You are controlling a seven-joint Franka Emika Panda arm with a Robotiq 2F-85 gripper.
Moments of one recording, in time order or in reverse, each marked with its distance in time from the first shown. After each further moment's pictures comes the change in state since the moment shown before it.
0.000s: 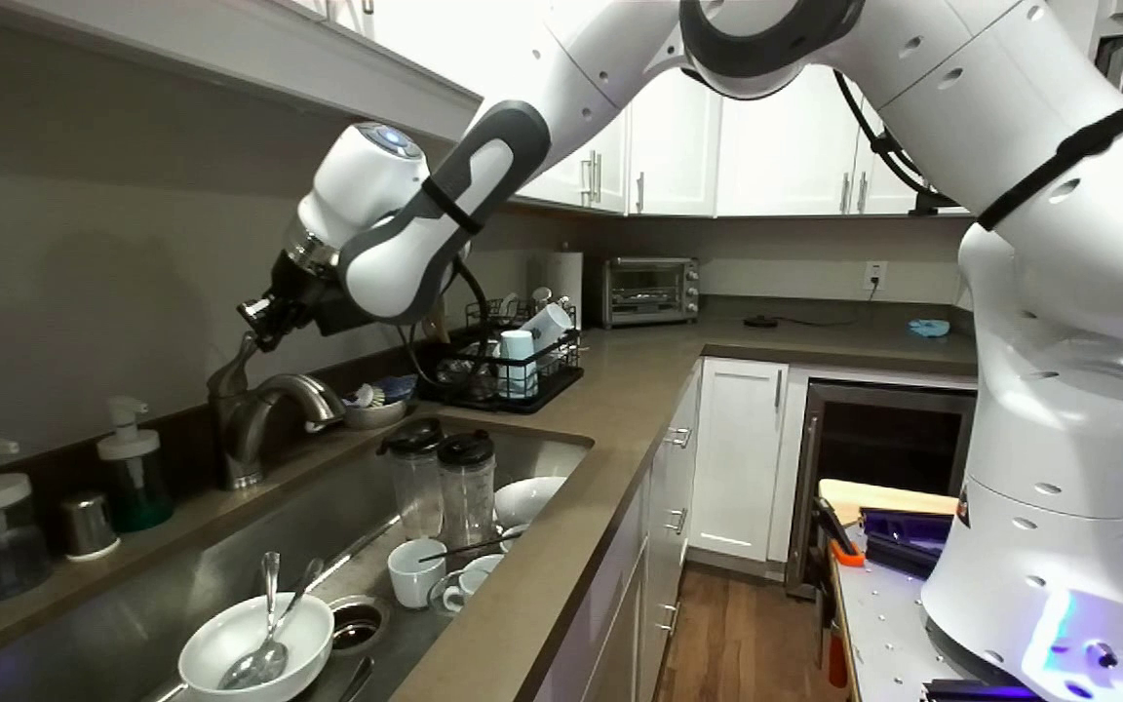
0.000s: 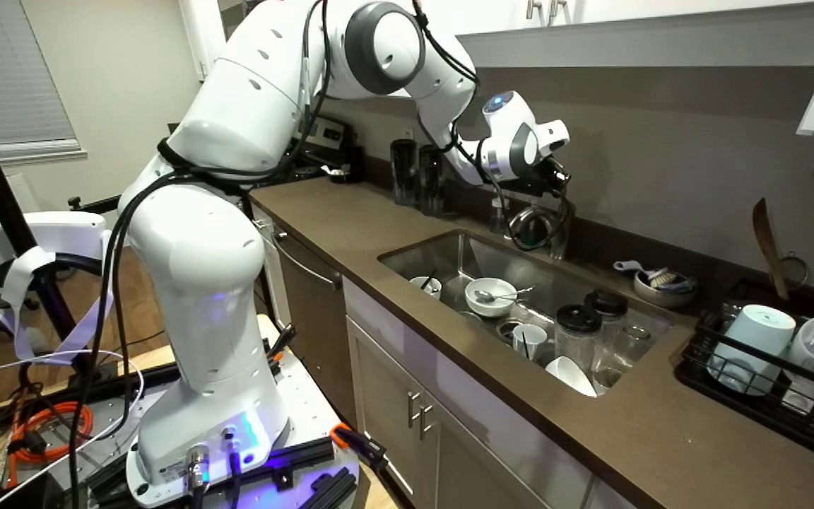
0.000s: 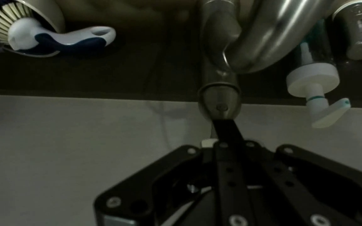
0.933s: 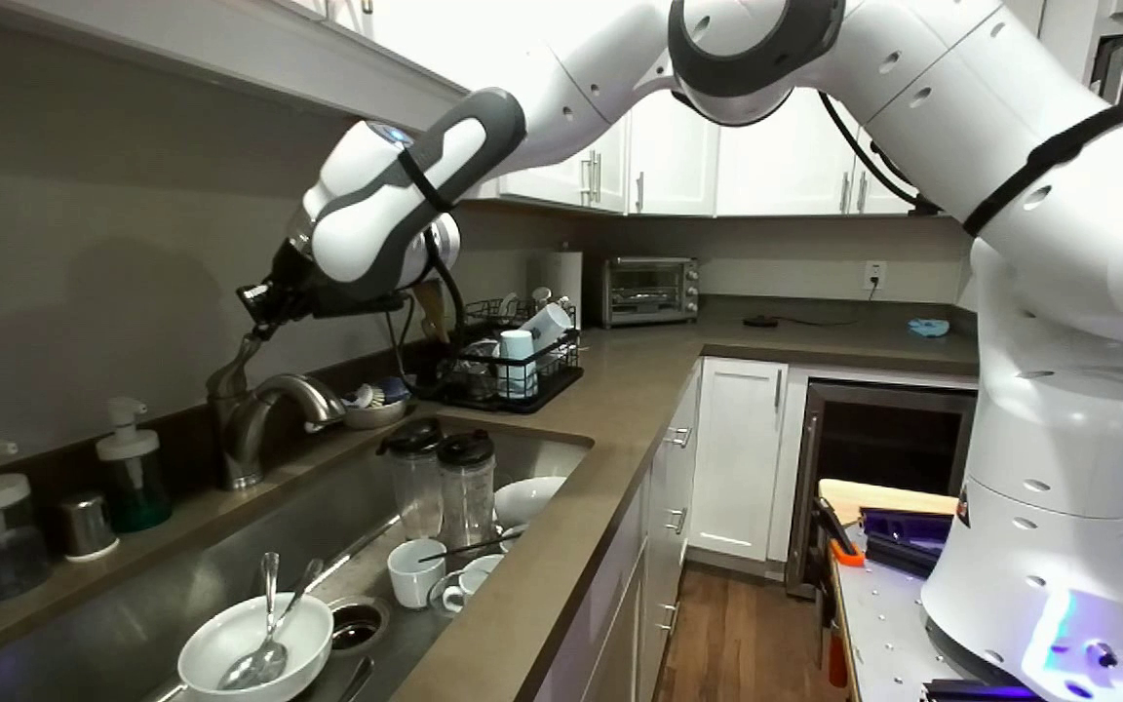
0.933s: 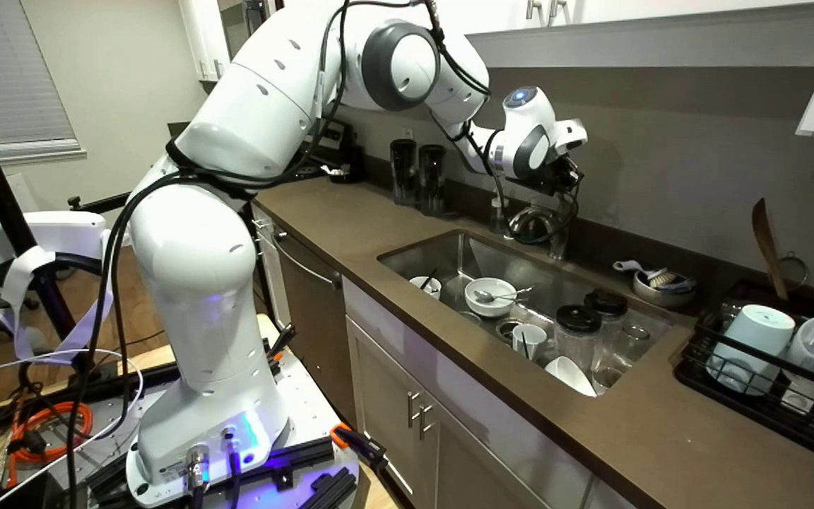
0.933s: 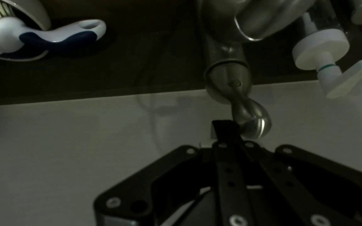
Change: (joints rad) arm -0.115 0.051 0.137 0.111 0.237 -0.045 -0.208
